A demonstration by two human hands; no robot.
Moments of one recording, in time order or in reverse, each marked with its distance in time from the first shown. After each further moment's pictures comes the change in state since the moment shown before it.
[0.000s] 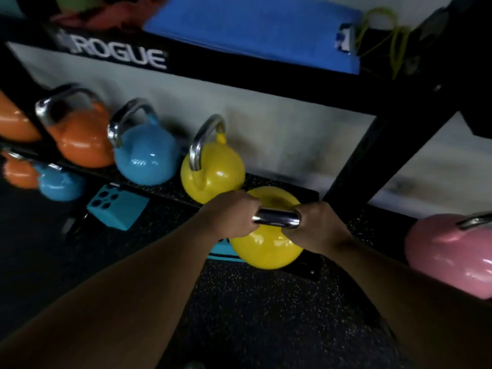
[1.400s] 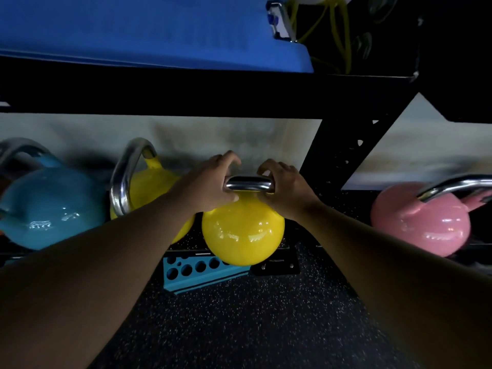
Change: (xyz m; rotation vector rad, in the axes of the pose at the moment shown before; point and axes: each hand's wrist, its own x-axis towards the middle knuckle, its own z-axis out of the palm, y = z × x) left_hand 0.148 -0.055 -0.005 -0.312 0.054 0.129; right_hand 0.096 0.053 0.005 0.158 0.112 0.297
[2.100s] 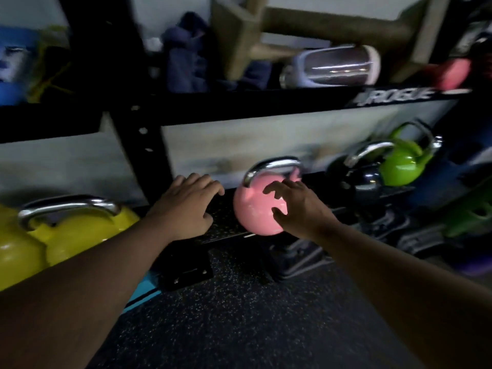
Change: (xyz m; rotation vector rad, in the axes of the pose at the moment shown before) left_hand 0.036 0.299 0.110 0.408 -0.062 0.367; right_hand -0.226 0.215 -0.226 -0.196 0.128 0.125
